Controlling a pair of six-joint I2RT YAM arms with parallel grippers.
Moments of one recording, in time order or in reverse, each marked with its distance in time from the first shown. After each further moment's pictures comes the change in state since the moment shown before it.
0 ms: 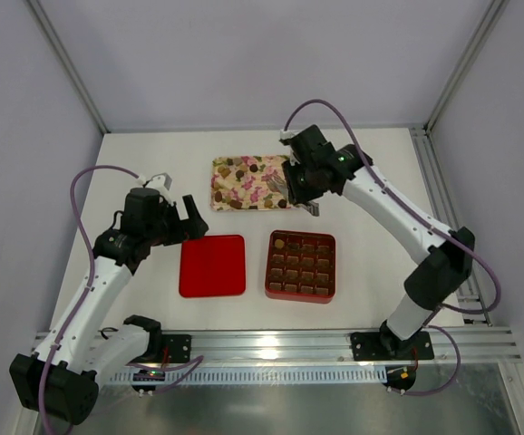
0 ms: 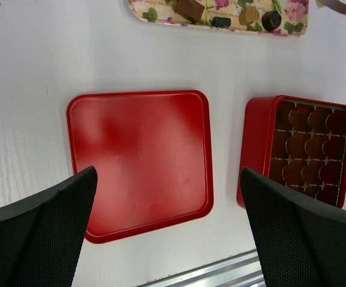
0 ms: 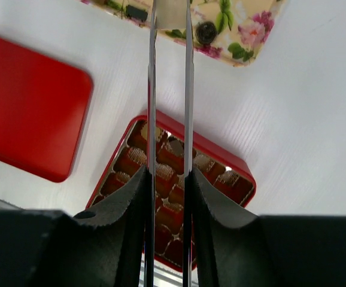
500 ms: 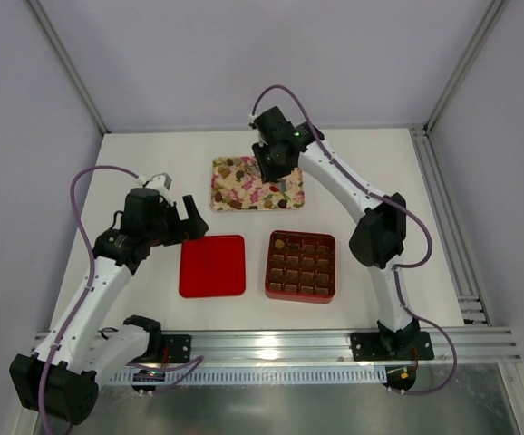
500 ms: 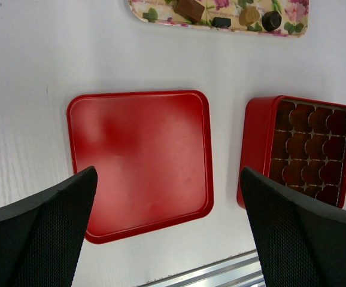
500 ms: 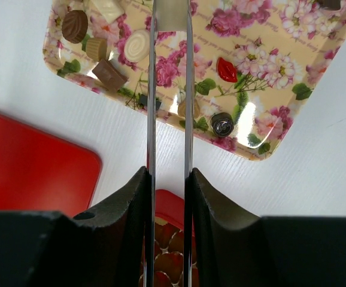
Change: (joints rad) left arm 0.000 0.000 0.000 0.000 0.000 0.000; right arm 0.003 0.448 0.474 -0.050 -0.002 -0.026
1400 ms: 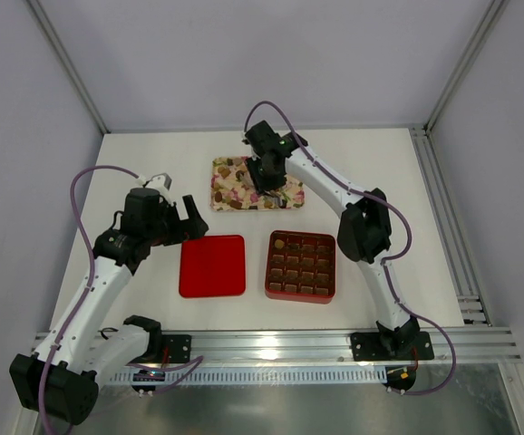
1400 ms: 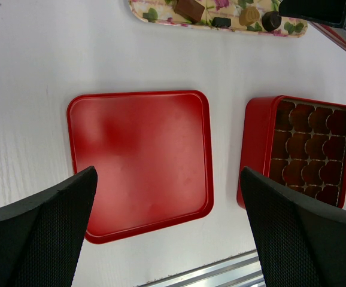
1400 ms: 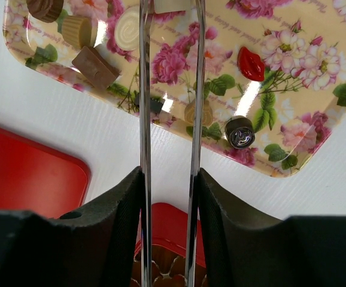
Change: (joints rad) left arm 0.000 0.000 0.000 0.000 0.000 0.000; right arm 0.013 0.106 0.002 0.009 -0.019 -0.006
